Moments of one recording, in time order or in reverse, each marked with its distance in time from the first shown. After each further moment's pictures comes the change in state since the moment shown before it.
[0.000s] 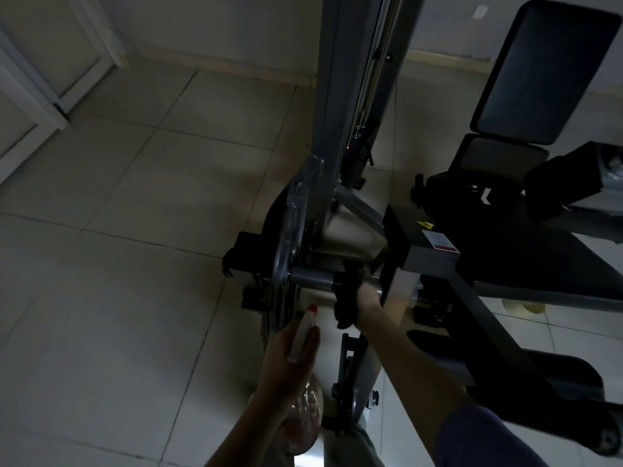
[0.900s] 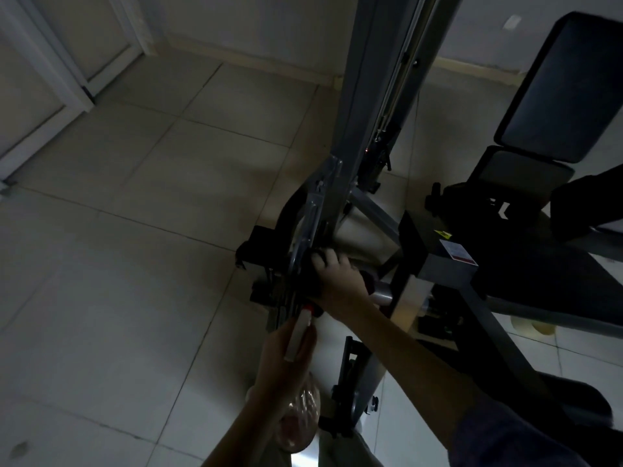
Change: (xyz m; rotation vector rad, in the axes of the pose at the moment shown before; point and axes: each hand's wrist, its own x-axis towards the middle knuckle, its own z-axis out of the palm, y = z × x) left_hand -0.006 0.000 -0.010 0.003 0.056 0.023; right_hand -0.034 -0.027 0.047 -1.680 -0.116 -0.913
